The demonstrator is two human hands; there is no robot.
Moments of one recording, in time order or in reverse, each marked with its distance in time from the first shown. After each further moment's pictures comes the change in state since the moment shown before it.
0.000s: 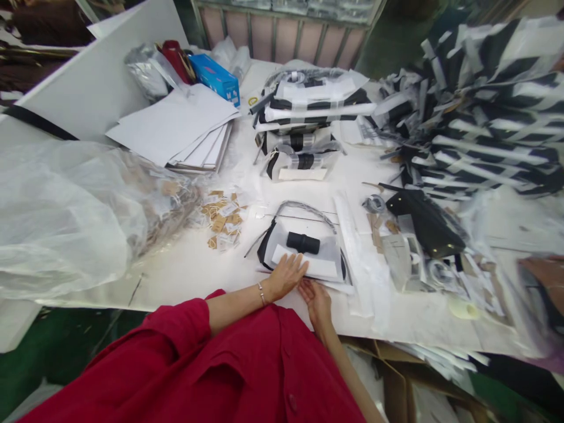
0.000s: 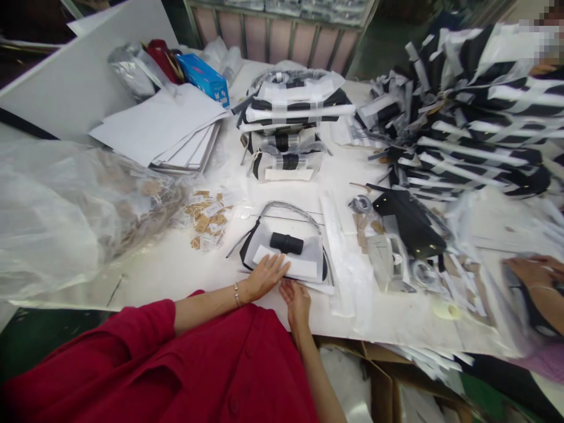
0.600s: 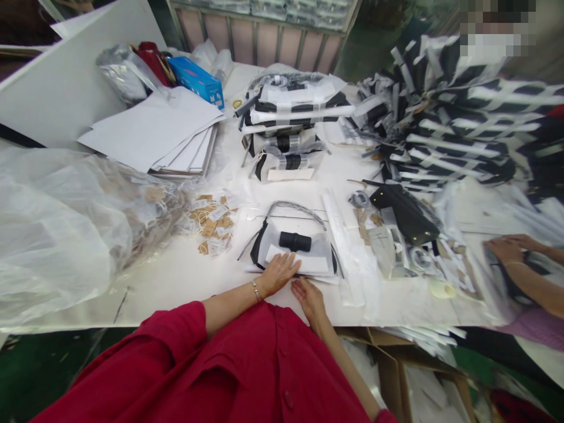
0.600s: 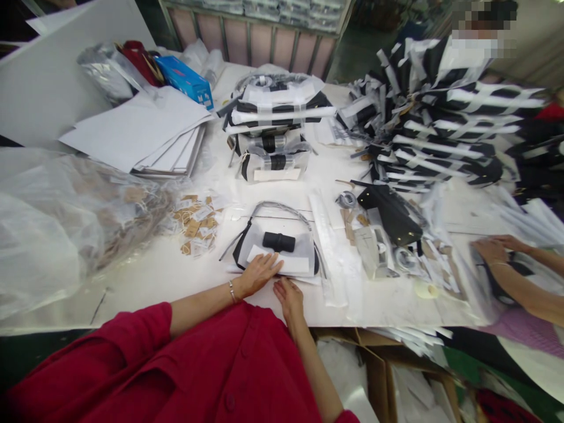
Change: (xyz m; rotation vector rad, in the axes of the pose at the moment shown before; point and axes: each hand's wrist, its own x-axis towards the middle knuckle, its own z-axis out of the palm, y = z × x) left_hand 0.000 -0.014 -0.005 -0.058 -0.002 0.077; right_hand 0.002 0.004 0.002 0.088 0.086 0.156
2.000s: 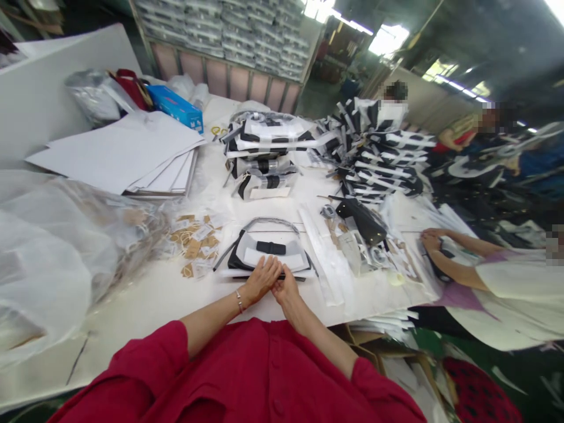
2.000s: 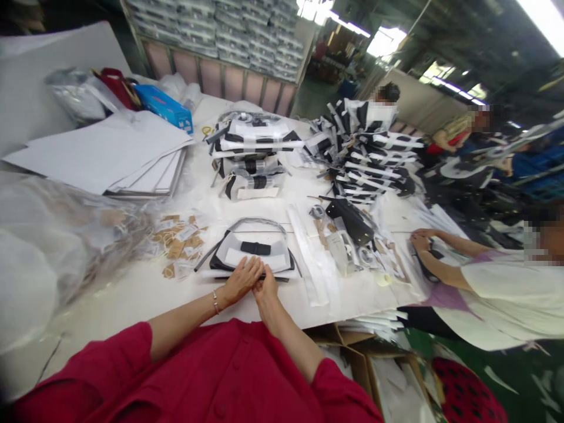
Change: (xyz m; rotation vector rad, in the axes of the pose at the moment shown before) left_hand -0.009 -0.022 -0.008 0.166 0.221 0.038; right_hand -0.030 -0.014 0.107 0.135 0.176 0.008
